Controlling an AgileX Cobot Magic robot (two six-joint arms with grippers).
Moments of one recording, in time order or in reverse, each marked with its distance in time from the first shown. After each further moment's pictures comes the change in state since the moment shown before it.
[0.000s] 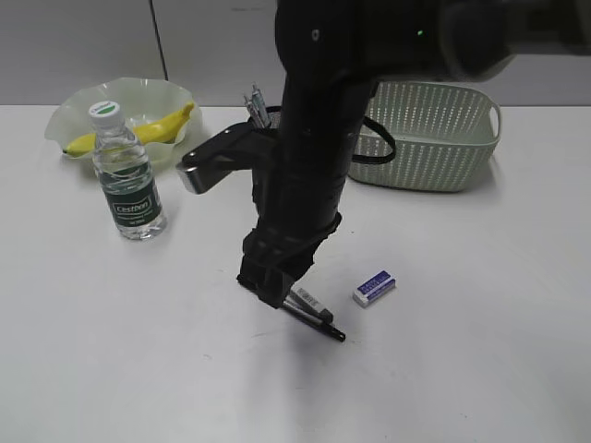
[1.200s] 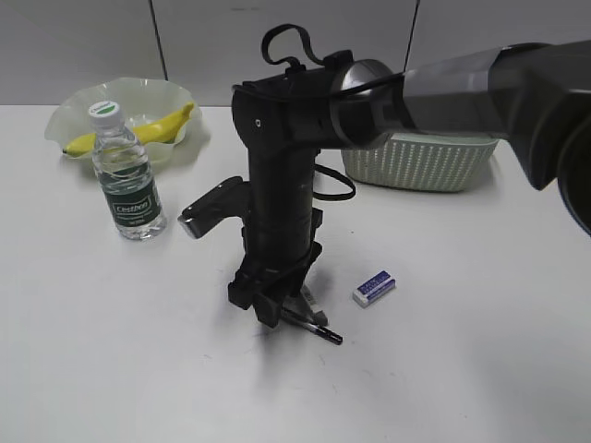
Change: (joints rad) left arm 0.000 0.000 0.000 -0.001 -0.002 0.000; right arm 0.002 0.314 -0.200 -0.074 0.009 0.081
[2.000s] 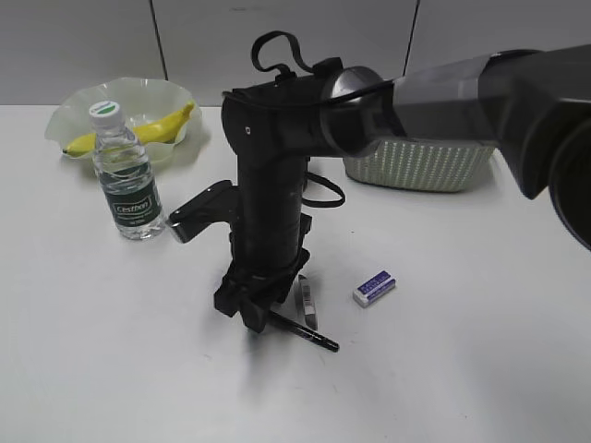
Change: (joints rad) left arm 0.000 0.000 0.000 0.000 0.000 0.000; right arm 0.021 0.005 0.000 0.021 -0.037 0.017
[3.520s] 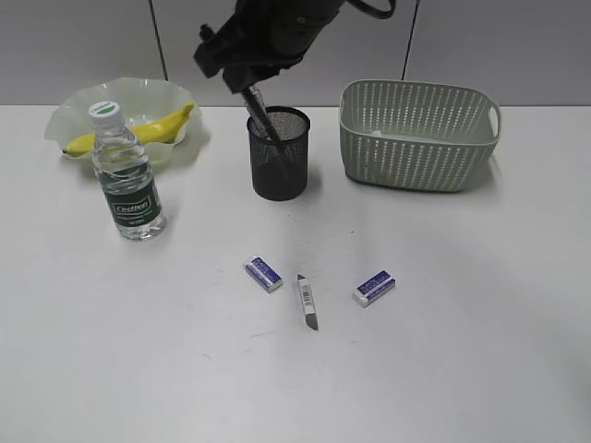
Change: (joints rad) left arm 0.000 0.000 0.000 0.000 0.000 0.000; right arm -0.107 -0.299 -0.118 -0.001 -0.274 0.098
